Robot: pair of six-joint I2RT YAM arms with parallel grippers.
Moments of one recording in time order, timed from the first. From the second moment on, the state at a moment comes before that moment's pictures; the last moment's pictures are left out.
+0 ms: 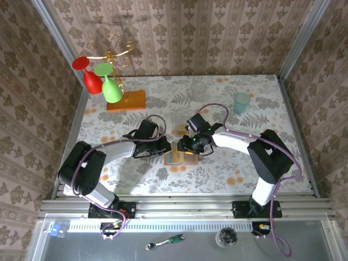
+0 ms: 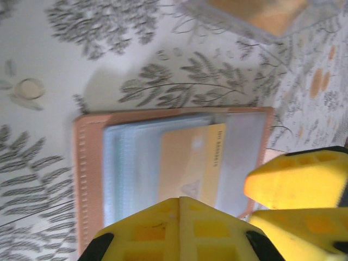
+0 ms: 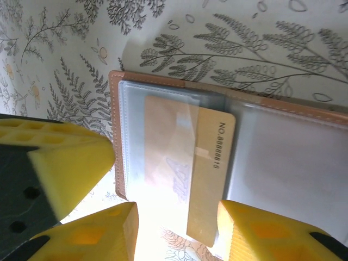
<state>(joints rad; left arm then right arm) -0.61 1.56 0.74 -0.12 0.49 -0.85 0.63 1.74 1.04 -0.39 -0.39 0.74</state>
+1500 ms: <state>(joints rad) -0.65 1.62 0.77 -0.20 0.44 -0.79 0.60 1.80 0.96 -0.23 -0.49 0.79</state>
